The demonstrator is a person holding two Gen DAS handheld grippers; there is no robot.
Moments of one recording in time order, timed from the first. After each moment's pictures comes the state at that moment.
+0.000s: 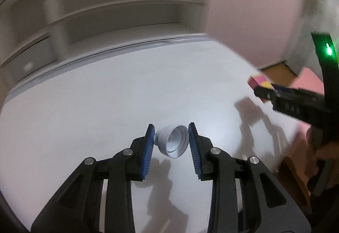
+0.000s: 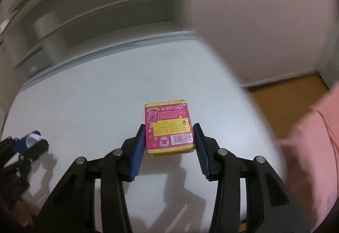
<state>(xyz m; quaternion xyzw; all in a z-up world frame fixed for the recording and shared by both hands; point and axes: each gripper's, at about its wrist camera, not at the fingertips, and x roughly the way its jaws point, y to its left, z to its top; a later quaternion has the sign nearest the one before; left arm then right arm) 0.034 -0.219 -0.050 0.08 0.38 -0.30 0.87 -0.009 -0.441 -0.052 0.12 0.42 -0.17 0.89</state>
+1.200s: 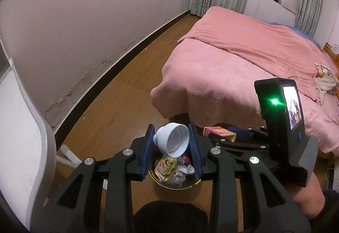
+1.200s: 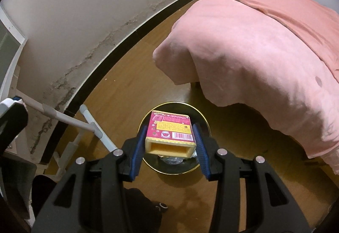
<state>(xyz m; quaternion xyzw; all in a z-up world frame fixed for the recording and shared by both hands) -0.138 -0.555 -0.113 0.23 0.36 -0.56 0.71 -0.276 -0.658 -0.200 0.34 0.45 -0.37 0.74</state>
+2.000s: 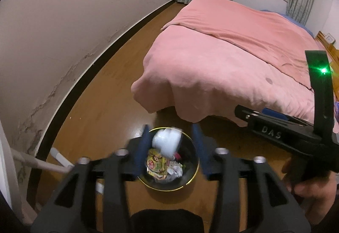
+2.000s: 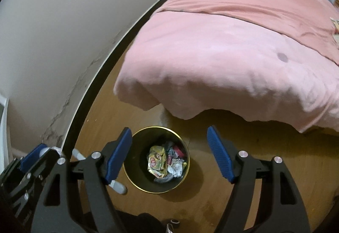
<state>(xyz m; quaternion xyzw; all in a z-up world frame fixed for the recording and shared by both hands) -0.160 -0.600 -0.143 0.26 0.38 -0.58 0.67 -0.349 -0.689 -0.176 0.40 0.35 -0.50 0.68</state>
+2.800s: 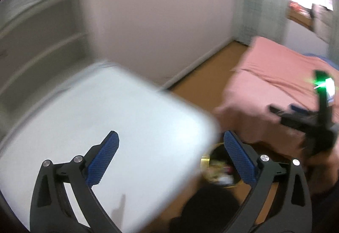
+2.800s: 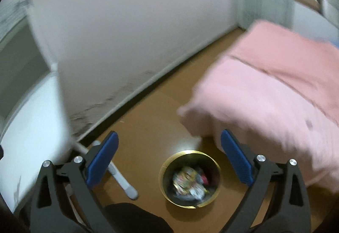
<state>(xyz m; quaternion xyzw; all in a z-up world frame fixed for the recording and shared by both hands) -0.029 -0.350 -0.014 0.17 0.32 -0.41 0.84 -0.215 -0.591 -0.065 0.23 0.33 -0.39 0.83</state>
